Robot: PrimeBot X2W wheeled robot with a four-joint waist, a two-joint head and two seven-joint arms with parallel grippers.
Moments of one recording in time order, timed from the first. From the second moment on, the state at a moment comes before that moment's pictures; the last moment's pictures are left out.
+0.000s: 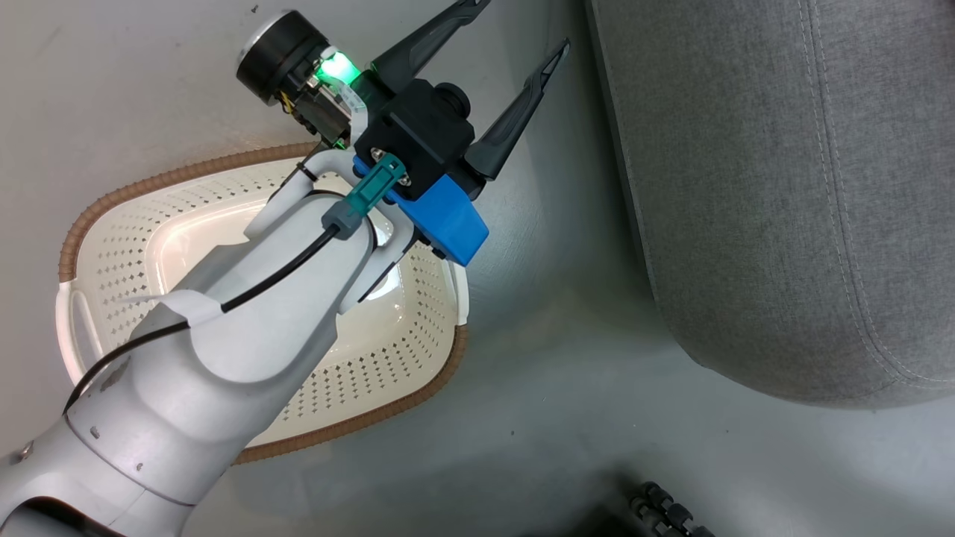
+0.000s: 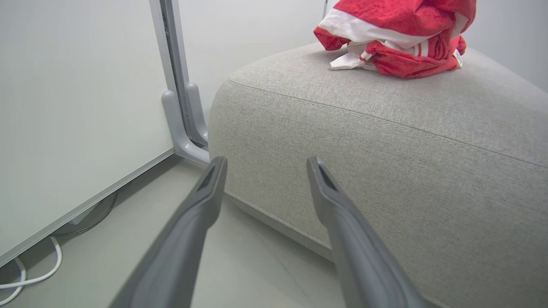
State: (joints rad) left arm -1.00 0.27 -0.86 0.35 -0.32 -0.07 -0.16; right arm -0.98 -0.39 -0.49 0.38 0.18 0.13 -0.26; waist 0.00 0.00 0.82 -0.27
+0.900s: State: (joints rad) left arm -0.88 0.26 -0.83 0.41 -0.40 -0.02 -0.25; right arm -0.55 -0.16 -0.45 0.32 0.15 0.13 -0.26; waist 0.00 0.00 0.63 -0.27
